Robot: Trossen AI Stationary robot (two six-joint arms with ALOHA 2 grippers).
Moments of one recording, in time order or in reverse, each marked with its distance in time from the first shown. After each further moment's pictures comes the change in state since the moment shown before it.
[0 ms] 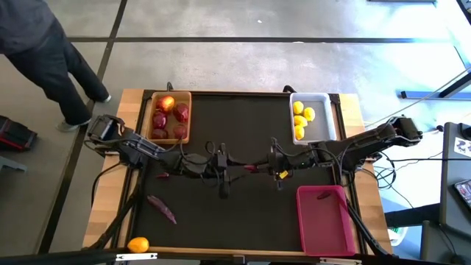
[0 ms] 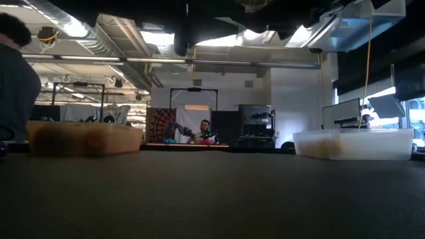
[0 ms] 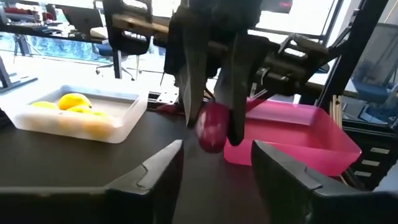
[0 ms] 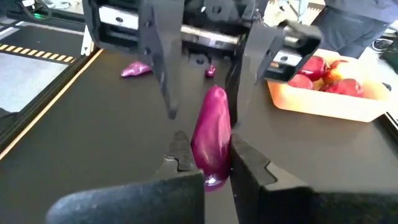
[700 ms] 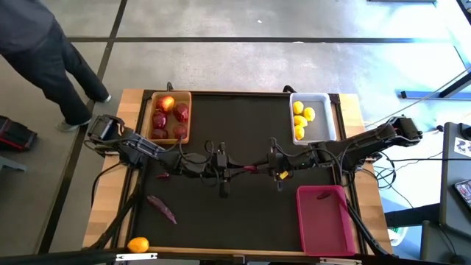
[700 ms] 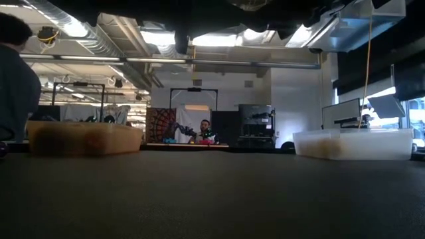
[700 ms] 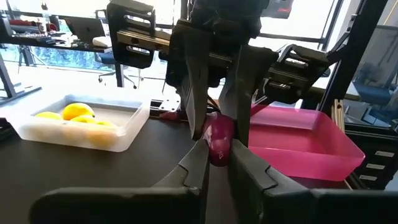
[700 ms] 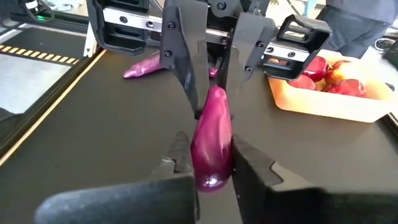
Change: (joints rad) left arm 0.002 0.000 0.000 0.026 -0.003 0.034; right arm 0.000 0.001 0.000 0.002 -0.003 0.004
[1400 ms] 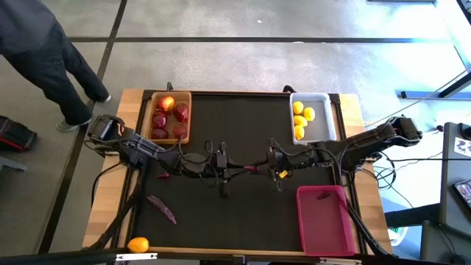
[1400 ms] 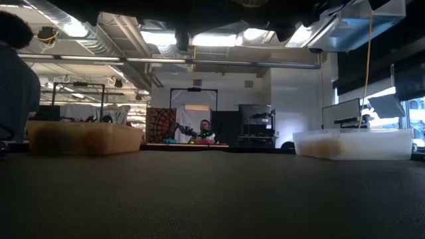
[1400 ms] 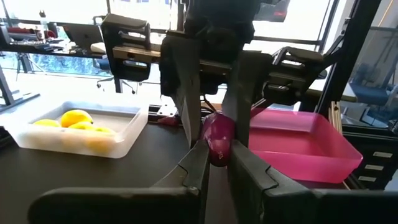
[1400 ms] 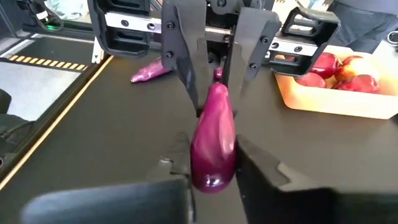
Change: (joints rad) left arm 0.000 0.000 0.000 0.020 0.003 0.024; right arm -0.002 0.005 0.000 0.013 -0.041 0.044
